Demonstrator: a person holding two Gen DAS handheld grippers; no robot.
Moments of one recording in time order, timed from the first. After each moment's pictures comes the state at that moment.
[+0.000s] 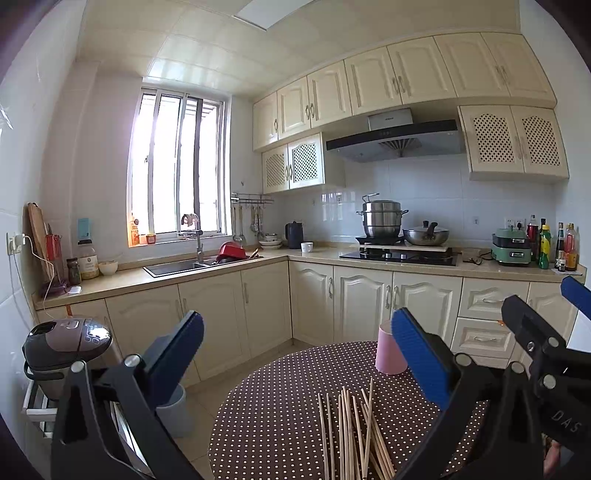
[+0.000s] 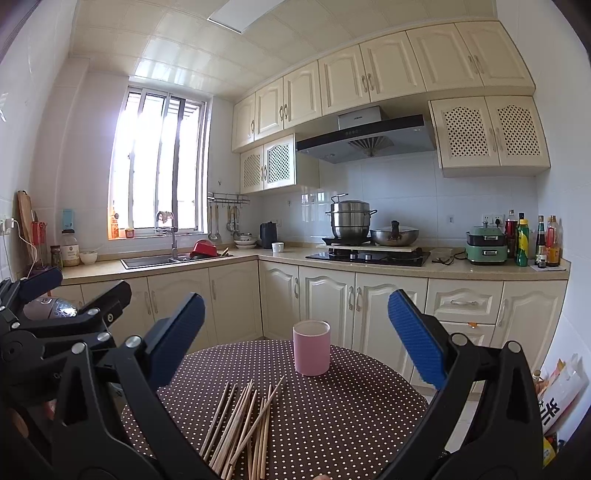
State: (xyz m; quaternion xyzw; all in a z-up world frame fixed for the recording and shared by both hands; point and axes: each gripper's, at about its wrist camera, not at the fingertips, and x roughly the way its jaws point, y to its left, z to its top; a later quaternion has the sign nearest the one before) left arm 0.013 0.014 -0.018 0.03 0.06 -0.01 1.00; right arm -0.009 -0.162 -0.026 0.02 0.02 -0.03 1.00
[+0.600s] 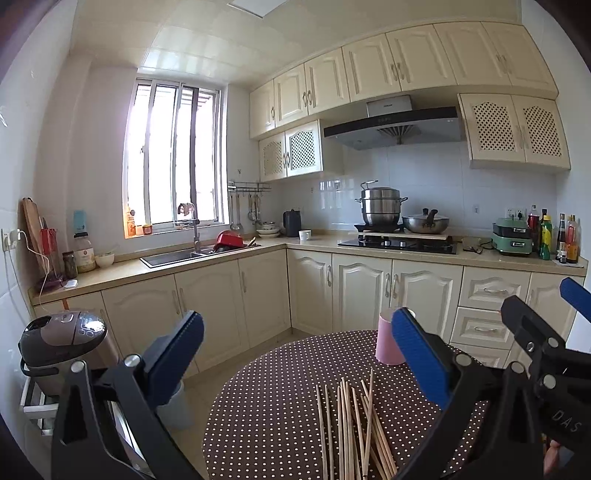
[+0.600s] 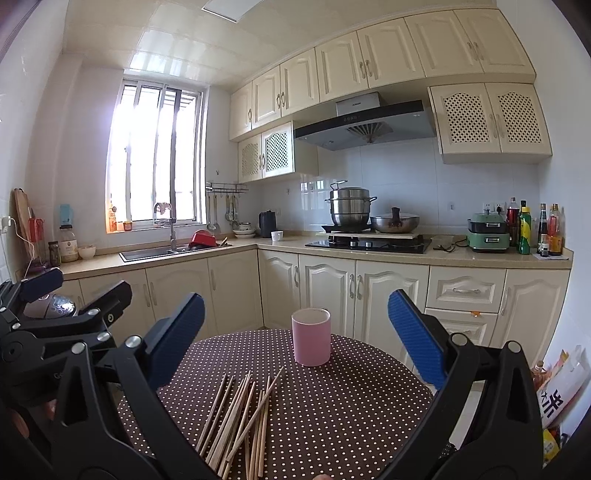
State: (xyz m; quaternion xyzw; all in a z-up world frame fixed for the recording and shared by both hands) left arm 0.037 0.000 -0.030 0.03 0.08 -0.01 1.00; right arm 0.010 -0.167 -0.030 0.03 0.05 -0.03 1.00
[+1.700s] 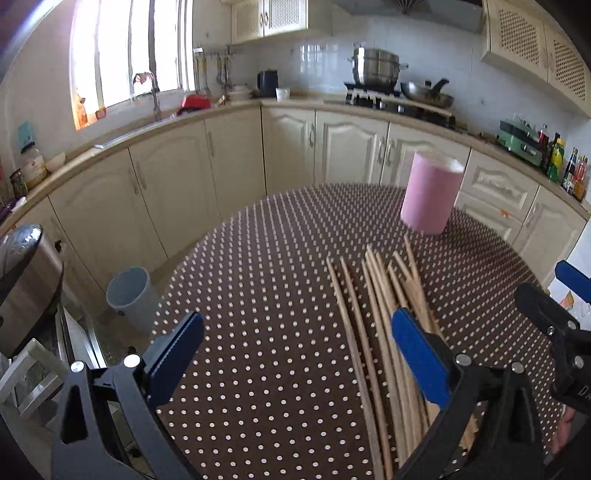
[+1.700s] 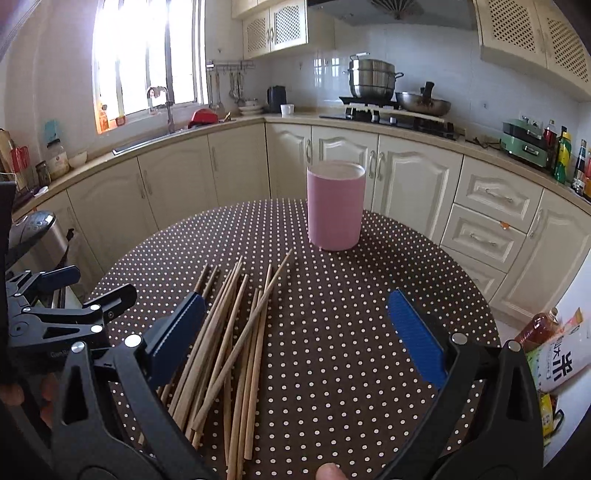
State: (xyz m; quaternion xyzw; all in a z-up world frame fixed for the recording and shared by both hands) left arm 0.205 0.035 -0.183 0.03 0.36 -0.06 0.93; right arm 0.147 -0.158 -0.153 0.03 0.29 0.00 0.96
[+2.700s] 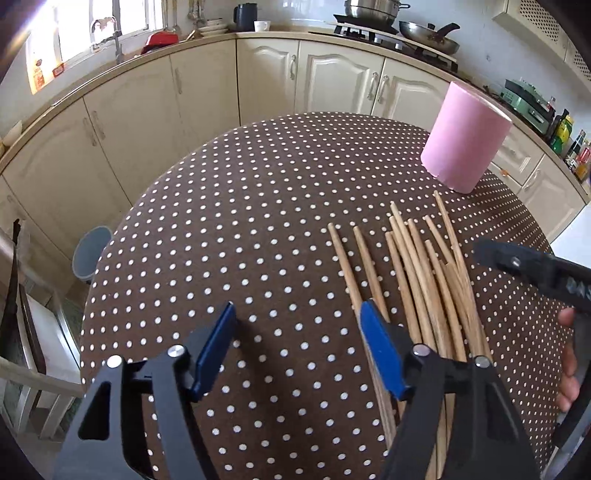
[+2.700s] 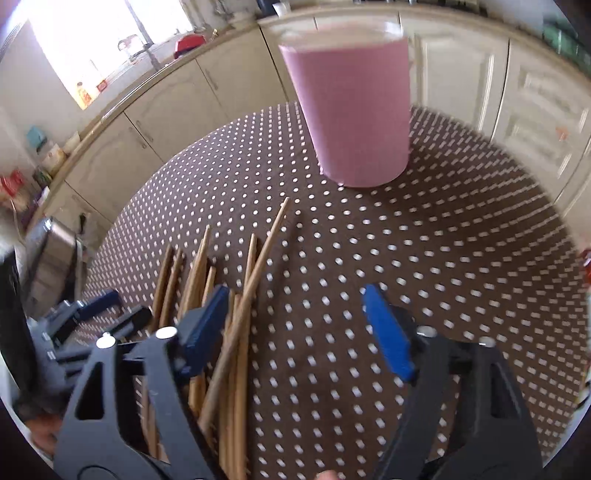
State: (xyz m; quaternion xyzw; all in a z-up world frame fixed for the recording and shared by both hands) left arm 0.301 0.026 -0.237 0.02 0.48 -0.11 0.87; right arm 0.292 -0.199 -0.219 0.15 0.49 0.07 0.85
